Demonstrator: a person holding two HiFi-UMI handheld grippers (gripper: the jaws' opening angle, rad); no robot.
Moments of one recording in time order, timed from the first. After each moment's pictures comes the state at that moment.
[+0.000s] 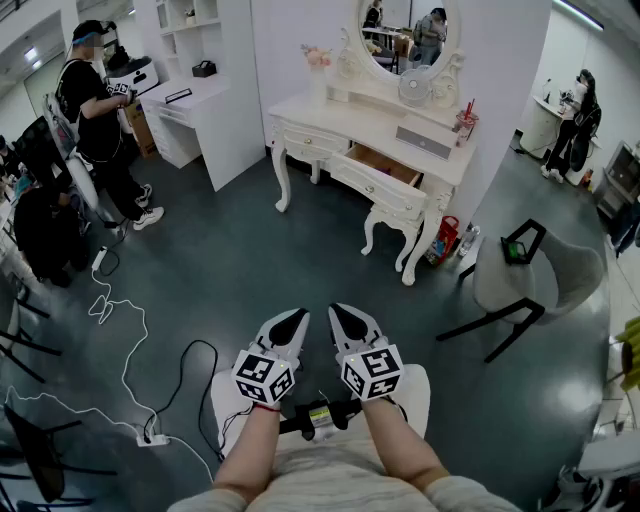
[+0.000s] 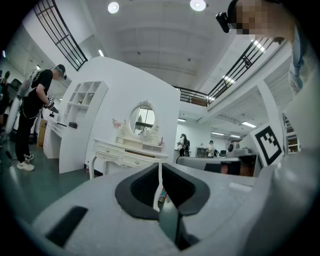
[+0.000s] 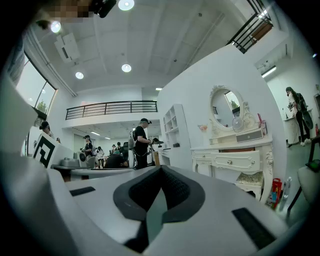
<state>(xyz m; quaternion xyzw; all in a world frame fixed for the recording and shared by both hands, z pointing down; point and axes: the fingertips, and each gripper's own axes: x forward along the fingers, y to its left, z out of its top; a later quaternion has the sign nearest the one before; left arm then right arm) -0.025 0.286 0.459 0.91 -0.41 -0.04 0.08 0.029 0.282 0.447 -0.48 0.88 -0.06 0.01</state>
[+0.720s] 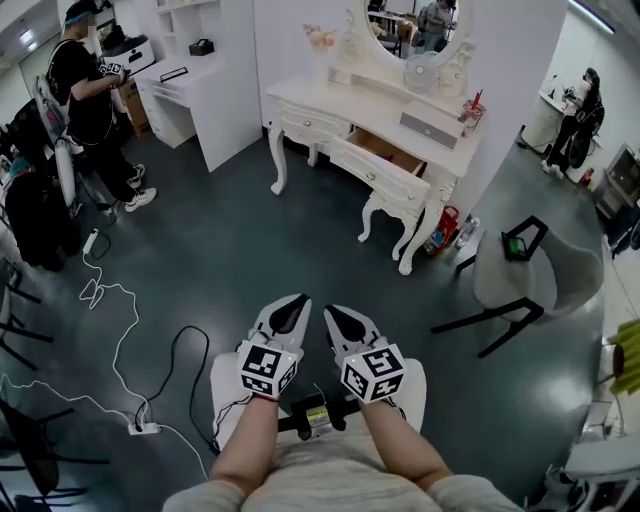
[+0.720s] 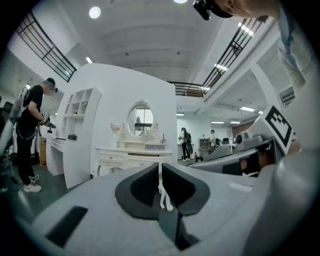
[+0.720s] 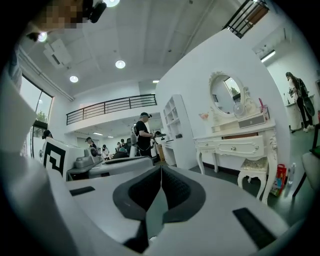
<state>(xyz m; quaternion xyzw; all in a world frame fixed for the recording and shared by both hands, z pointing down) -0.015 0.258 0.457 0.90 -0.43 0.01 0.01 0.026 0.277 0.465 -0.45 0.88 -0.12 -0.01</state>
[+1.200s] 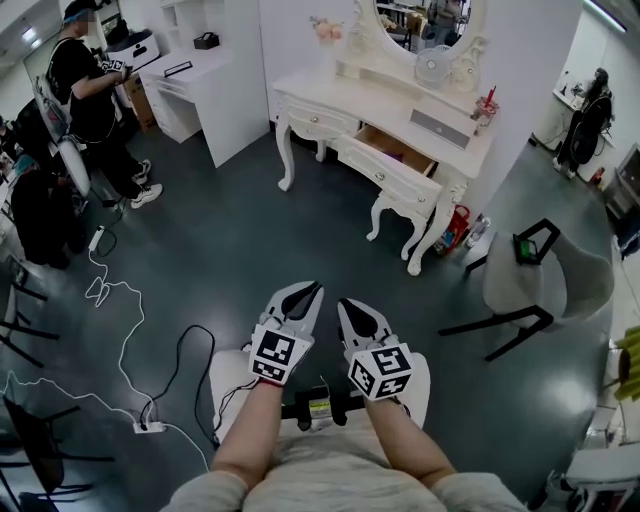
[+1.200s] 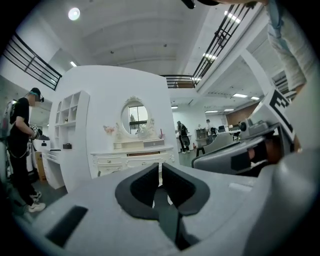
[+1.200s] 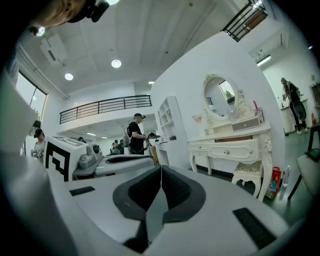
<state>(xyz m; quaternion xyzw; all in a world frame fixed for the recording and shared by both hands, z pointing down) 0.006 0.202 0.464 0.91 -0.41 0.07 -0.05 0.048 0.233 0.468 -0.48 0.87 -0.12 0.00</state>
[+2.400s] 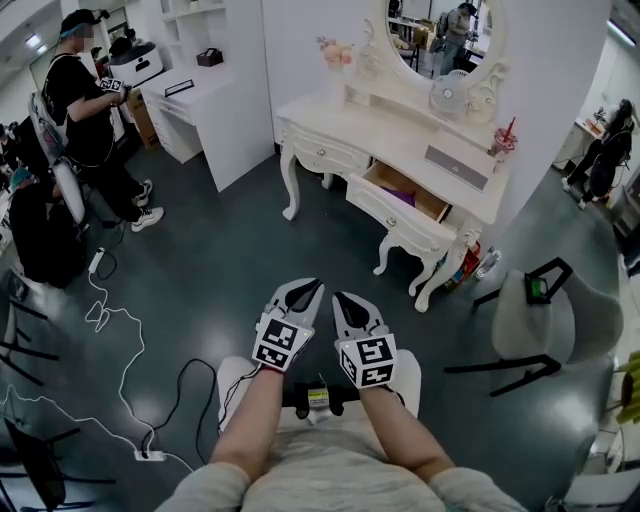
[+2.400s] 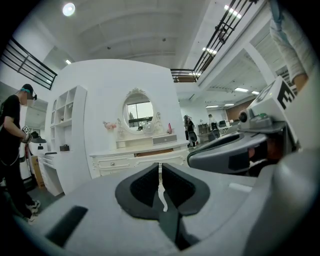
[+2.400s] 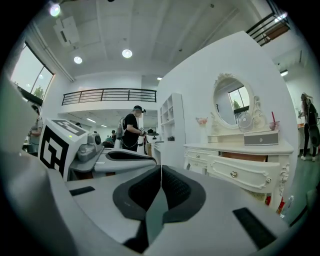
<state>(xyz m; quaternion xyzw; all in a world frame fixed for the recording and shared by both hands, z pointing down) -0.003 0.026 0.474 0.91 -0.41 0.09 -0.06 0.029 0.055 0.468 -0.49 0.87 -0.04 -0.05</state>
